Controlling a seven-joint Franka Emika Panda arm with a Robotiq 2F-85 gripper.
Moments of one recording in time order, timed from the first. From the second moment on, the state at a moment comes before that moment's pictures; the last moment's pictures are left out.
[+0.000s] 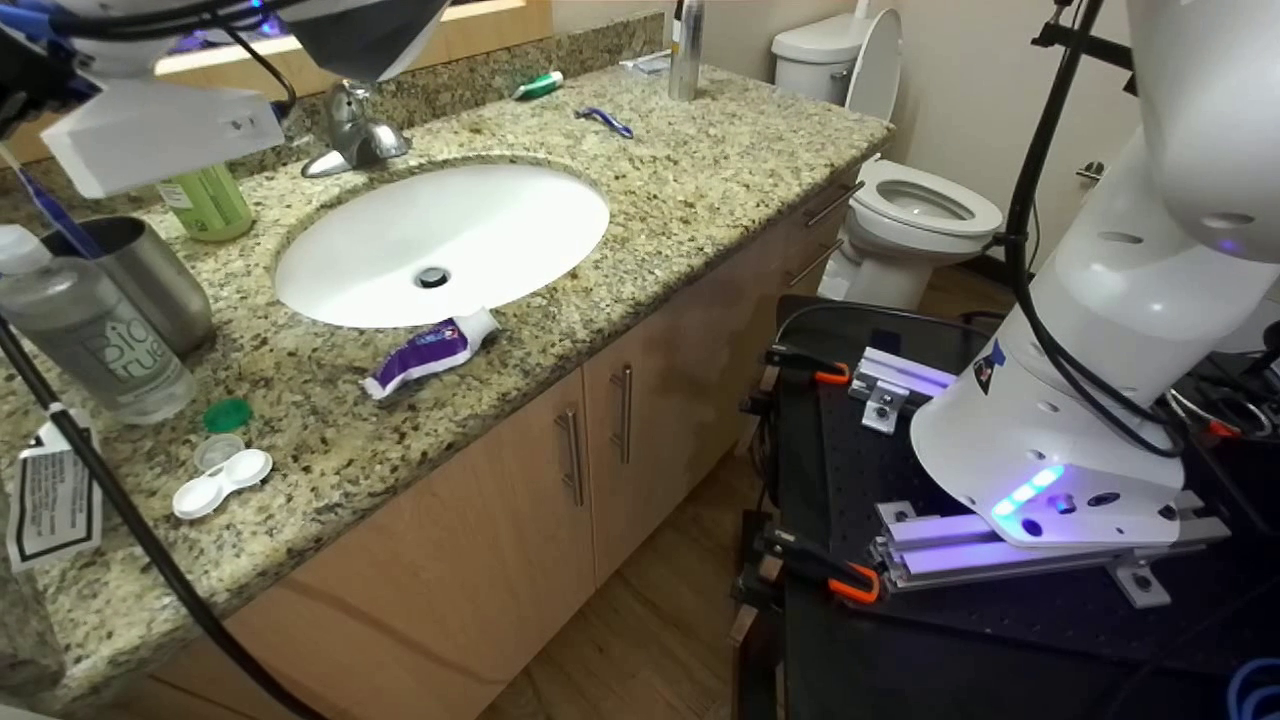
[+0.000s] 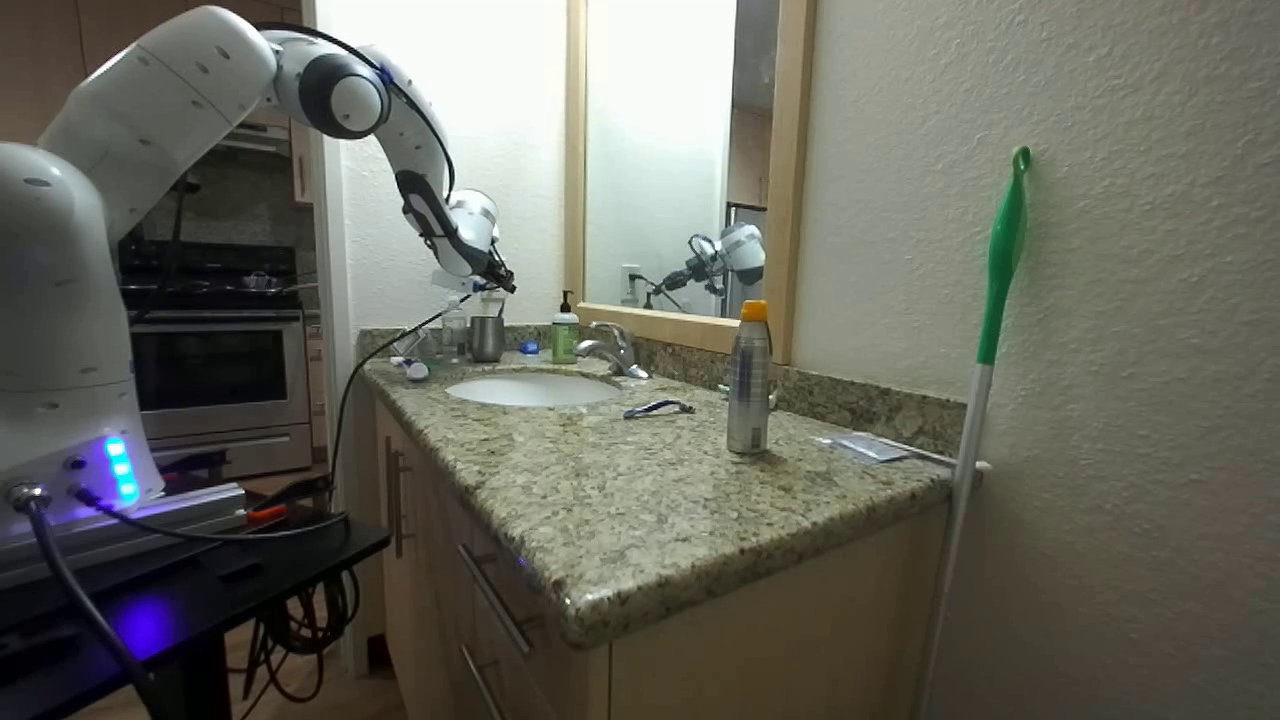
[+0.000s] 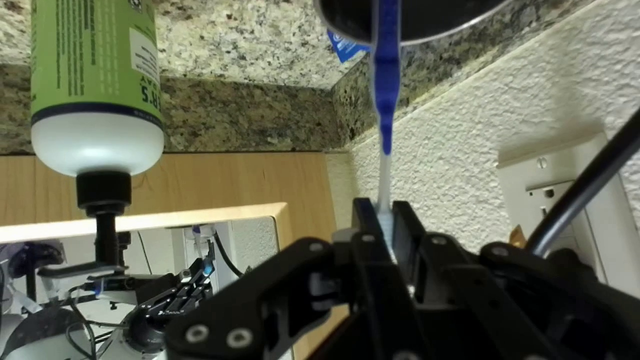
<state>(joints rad) -0.56 0.71 0.66 -1.57 -2.07 2.95 1.88</state>
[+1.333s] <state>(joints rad) -0.98 0.00 0.43 -2.06 -1.65 3.11 1.92</state>
